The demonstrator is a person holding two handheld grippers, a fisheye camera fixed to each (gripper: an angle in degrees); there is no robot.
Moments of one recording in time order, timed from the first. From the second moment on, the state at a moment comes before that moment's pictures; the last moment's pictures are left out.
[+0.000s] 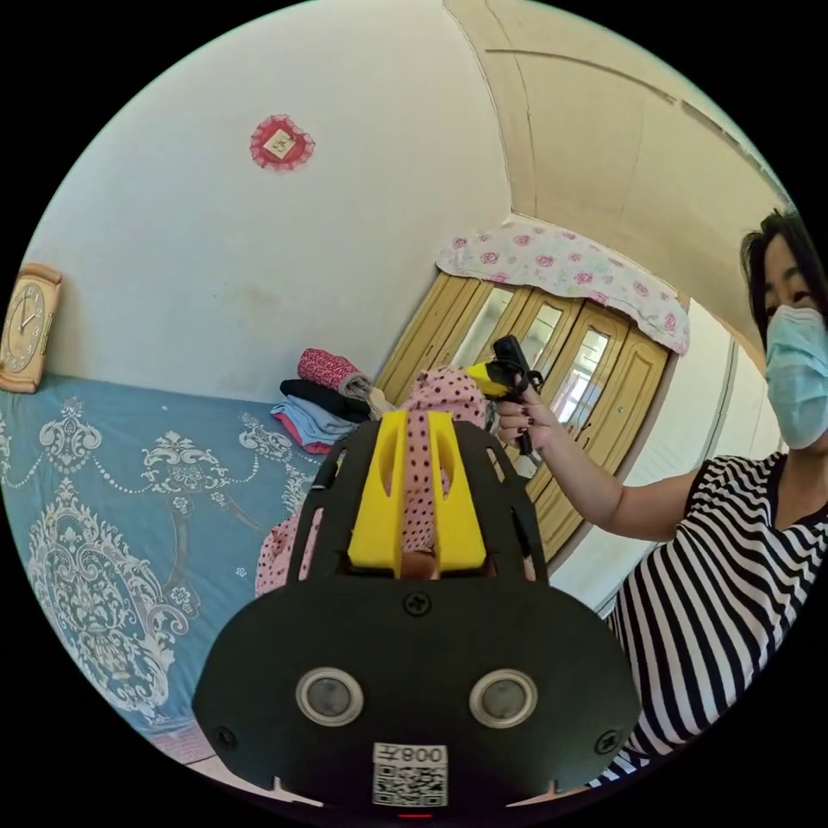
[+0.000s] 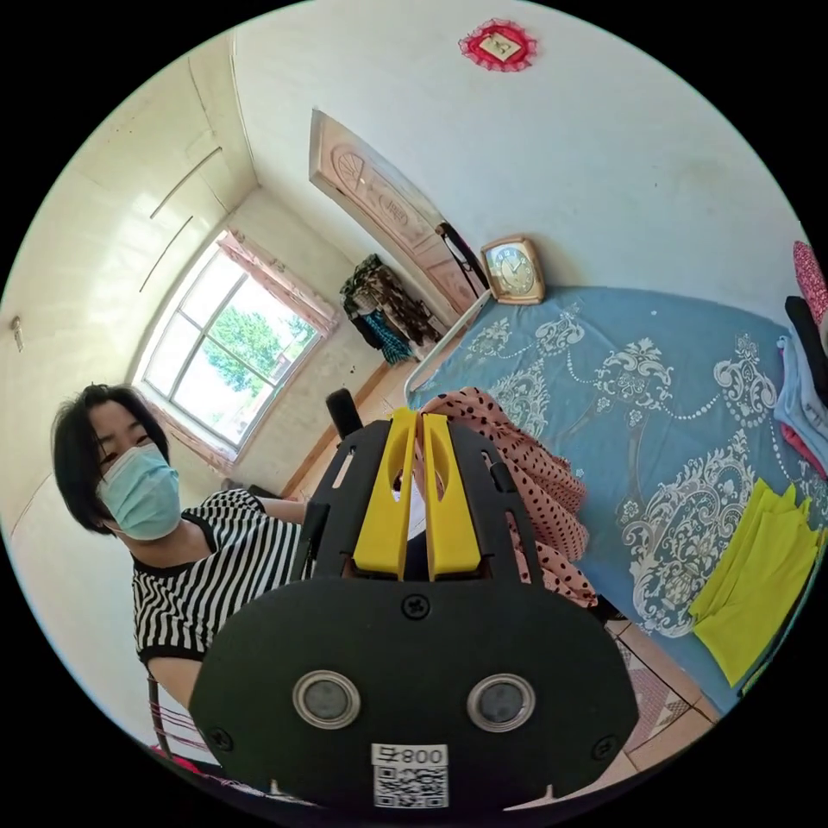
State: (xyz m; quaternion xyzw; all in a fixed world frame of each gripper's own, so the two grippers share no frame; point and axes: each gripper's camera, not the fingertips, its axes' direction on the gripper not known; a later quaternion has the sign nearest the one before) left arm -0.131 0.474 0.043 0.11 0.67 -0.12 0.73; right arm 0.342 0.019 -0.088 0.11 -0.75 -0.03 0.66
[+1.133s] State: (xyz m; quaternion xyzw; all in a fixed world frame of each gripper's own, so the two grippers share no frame) left arm -0.145 0.552 -0.109 0.09 0.77 -0.22 0.59; right arm 0.221 0.047 0.231 0.04 -0.80 -0.04 0.60
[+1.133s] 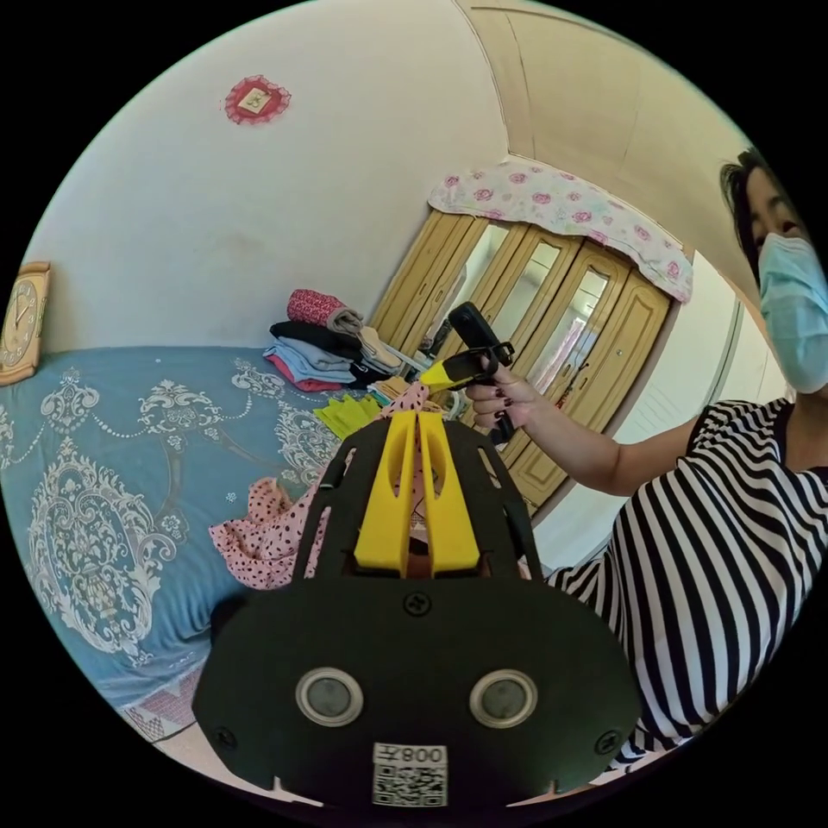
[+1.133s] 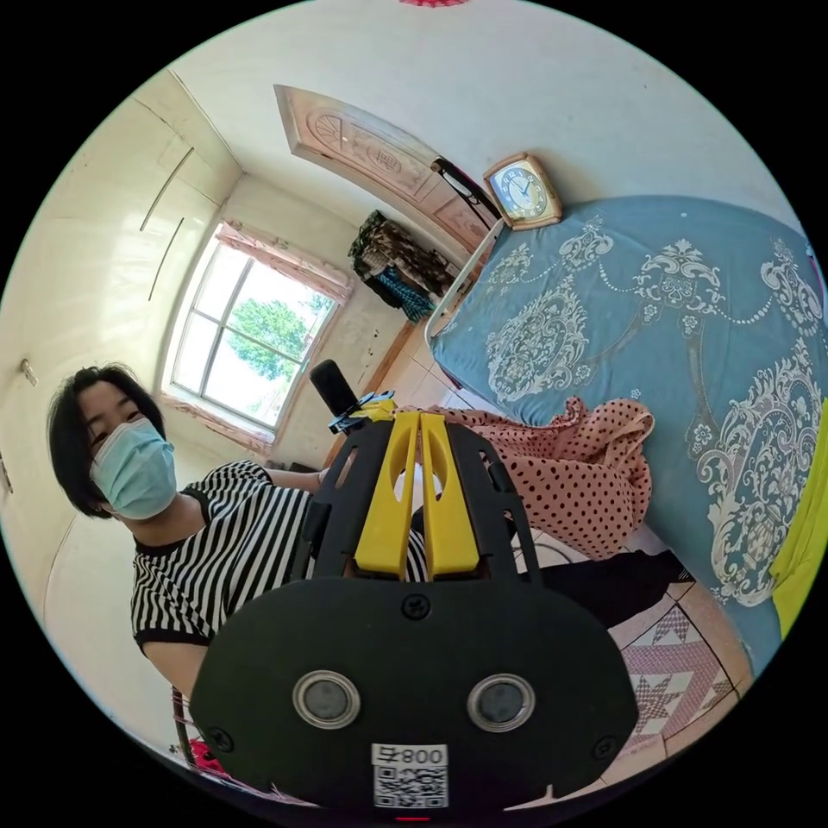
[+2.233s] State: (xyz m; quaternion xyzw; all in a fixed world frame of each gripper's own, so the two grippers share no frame) left arm -0.278 0.366 -0.114 0.17 0.71 -0.21 0.65; right arm 0.166 0.040 0.274 0.22 -0.74 0.01 0.64
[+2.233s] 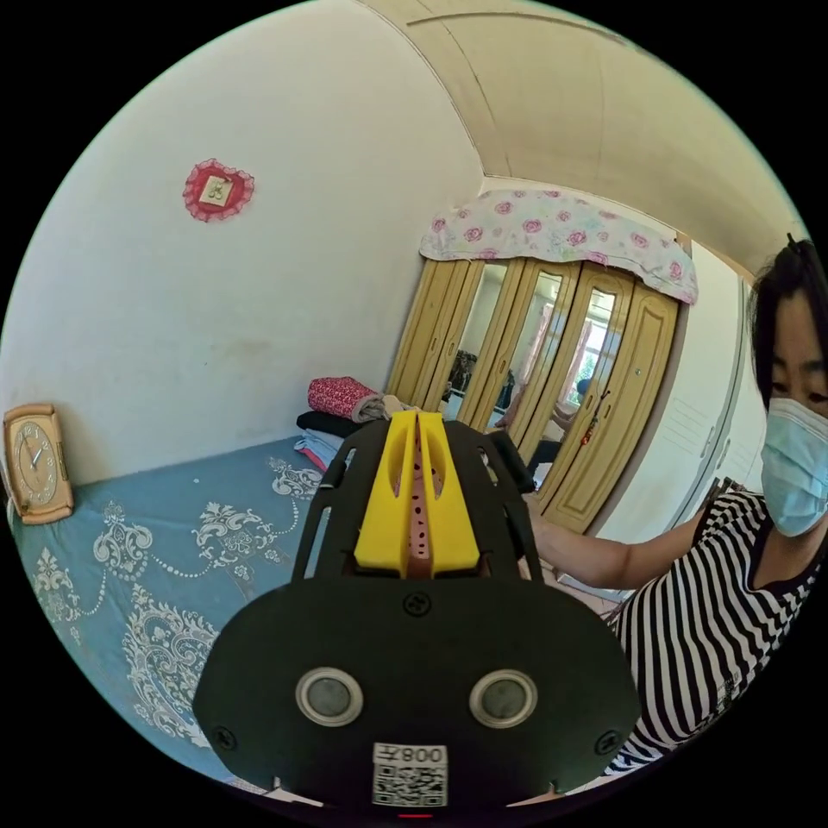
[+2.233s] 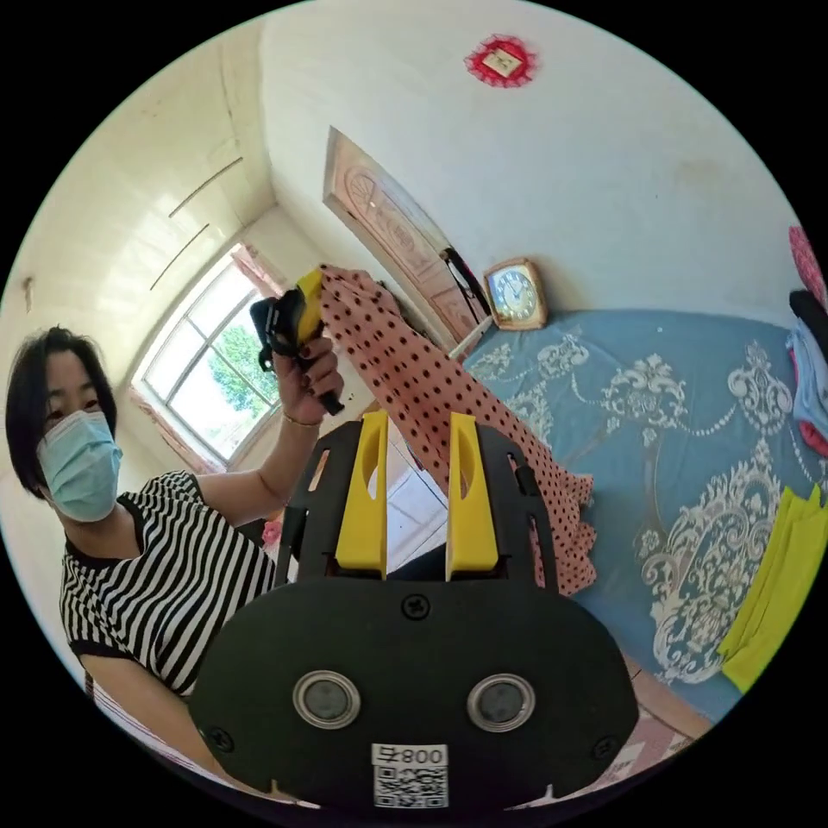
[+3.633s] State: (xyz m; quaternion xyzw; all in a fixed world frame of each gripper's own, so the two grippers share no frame) left arm -0.215 0.432 0.092 -0.14 0.78 -0.25 0.55; right arm 0.167 -0.014 0.048 0.27 -0.67 -0.14 0.68
